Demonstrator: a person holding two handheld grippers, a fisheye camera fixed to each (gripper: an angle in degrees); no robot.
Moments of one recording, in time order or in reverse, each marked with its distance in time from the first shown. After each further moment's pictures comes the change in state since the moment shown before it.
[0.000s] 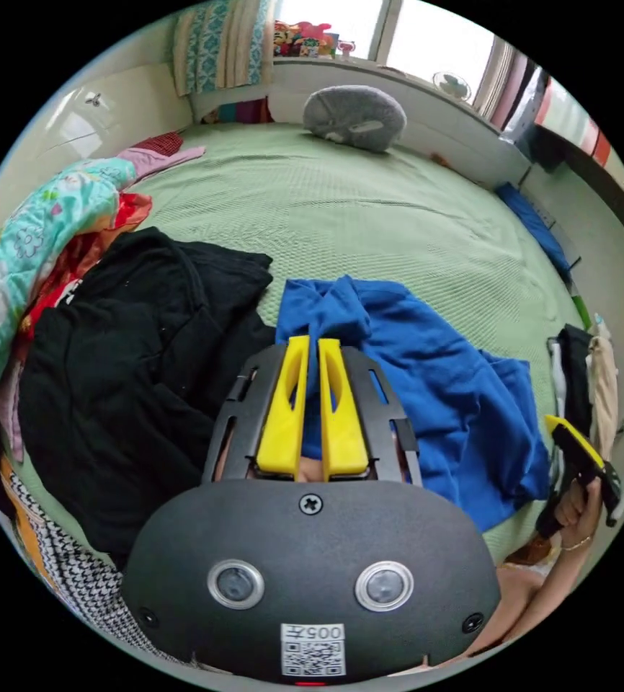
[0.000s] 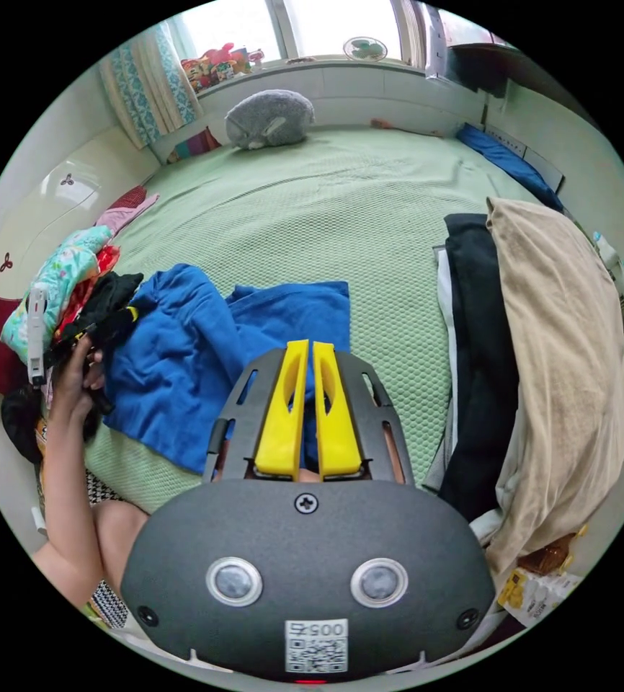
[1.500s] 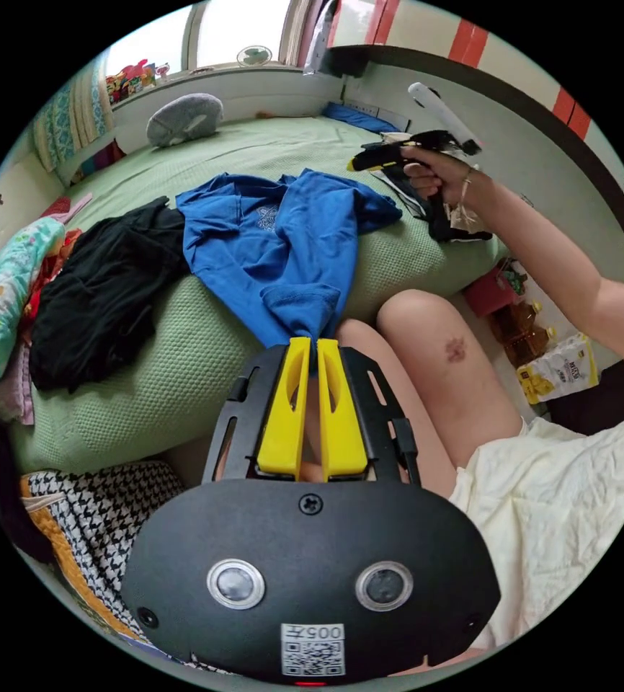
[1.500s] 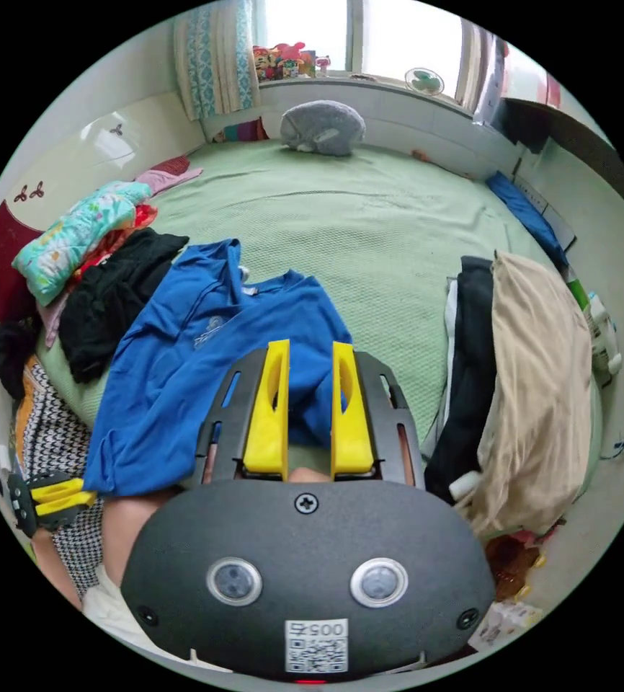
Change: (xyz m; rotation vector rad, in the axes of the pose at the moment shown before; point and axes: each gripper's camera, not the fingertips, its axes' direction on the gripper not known) left arm 0.018 0.358 -0.289 -0.193 0.150 0.536; right arm -0.069 0.064 -0.068 0.001 0.095 -0.251
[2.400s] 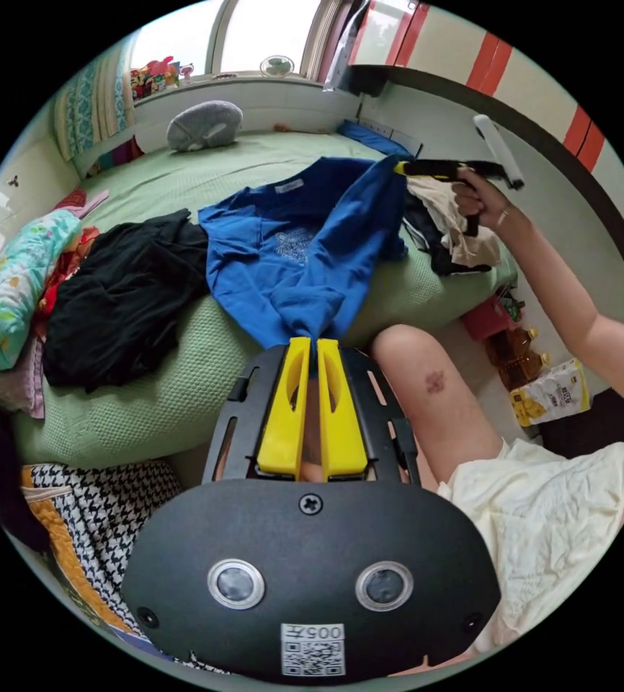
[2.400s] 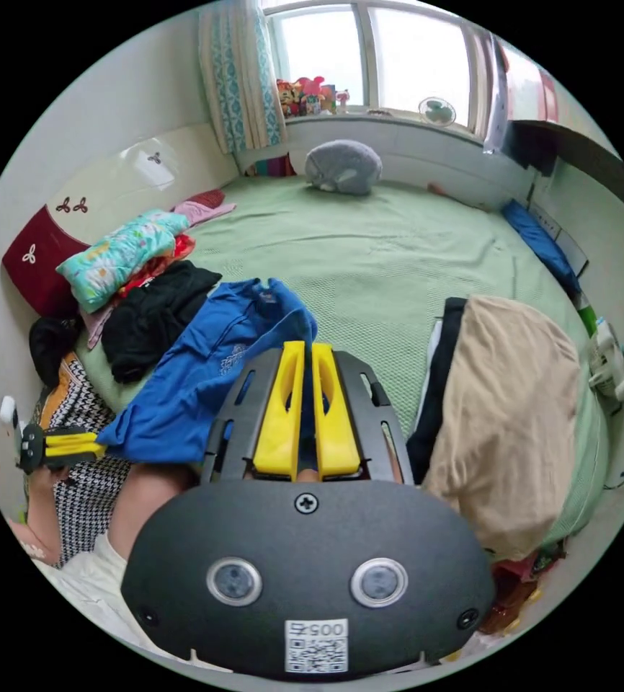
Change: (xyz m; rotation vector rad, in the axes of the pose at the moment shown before) left arm -0.019 -0.003 -0.063 0.071 -0.041 -0.051; right arm 0.060 0.057 -0.119 0.195 -0.131 0.001
